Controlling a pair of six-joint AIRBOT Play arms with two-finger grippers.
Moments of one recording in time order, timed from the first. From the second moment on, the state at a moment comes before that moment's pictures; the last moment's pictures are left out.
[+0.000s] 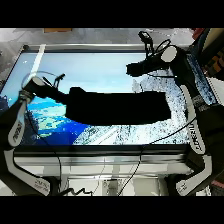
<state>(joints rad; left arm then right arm) 0.09 -1.73 1.57 1.02 -1.32 -1.10 0.23 -1.75 2.00 -1.11 1.20 1.39</state>
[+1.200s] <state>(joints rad) -0.08 -1.33 1.77 1.44 -1.54 -1.28 0.55 -1.91 1.79 -1.04 0.89 1.51</state>
